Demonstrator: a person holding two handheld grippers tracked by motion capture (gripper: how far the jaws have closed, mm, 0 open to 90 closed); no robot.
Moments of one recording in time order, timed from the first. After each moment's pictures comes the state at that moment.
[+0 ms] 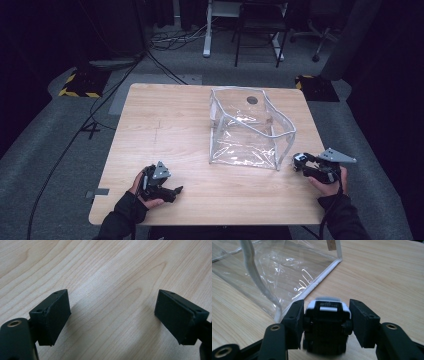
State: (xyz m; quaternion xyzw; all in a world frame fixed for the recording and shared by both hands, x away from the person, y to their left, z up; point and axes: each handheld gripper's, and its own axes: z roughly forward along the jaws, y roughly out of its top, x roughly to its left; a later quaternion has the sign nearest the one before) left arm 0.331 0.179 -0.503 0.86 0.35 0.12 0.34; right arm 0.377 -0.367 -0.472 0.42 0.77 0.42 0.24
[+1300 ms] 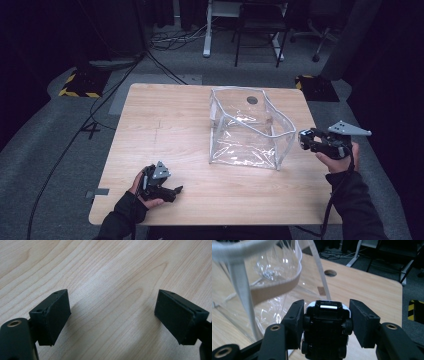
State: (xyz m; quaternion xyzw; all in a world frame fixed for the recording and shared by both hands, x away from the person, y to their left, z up) left arm 0.331 0.179 -0.503 0.86 0.36 0.13 0.34; right arm 0.409 -0.361 -0.382 0.41 0.75 0.44 0.27
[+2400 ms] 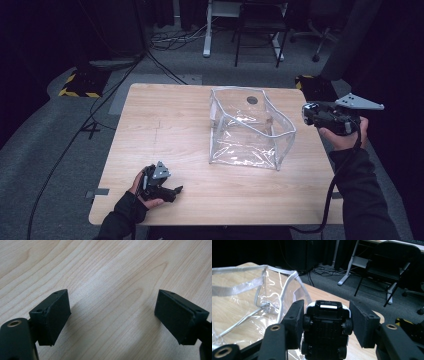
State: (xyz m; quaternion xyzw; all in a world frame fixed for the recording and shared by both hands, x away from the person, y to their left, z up) left arm 0.331 0.179 -0.503 0.86 0.36 0.13 0.34; right arm 0.429 -0.342 -0.305 0.39 0.74 0.45 0.32
